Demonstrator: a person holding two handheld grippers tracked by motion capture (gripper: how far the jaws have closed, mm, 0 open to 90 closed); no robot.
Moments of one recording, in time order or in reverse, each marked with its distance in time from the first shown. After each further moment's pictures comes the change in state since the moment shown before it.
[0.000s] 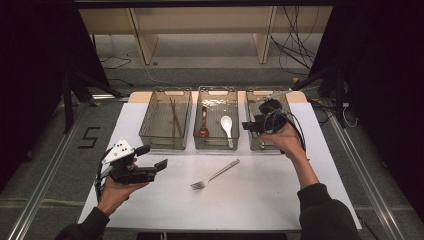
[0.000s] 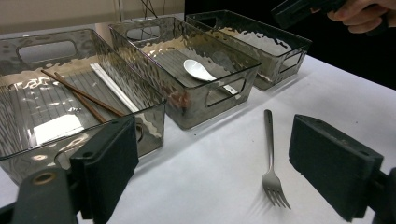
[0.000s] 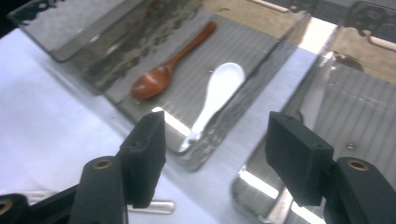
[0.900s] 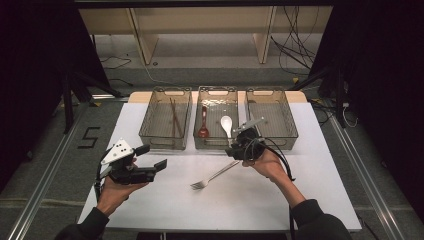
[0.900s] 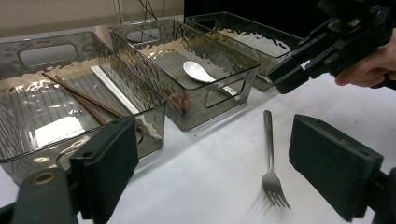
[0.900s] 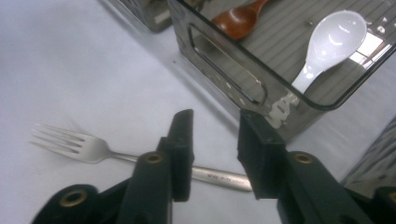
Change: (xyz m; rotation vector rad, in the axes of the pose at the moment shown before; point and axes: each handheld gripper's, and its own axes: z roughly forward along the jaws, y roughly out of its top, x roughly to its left) left arm 0.000 0.000 -0.002 -0.001 -0.002 0.014; right arm 0.063 -0.047 0.040 0.088 0.105 -0.147
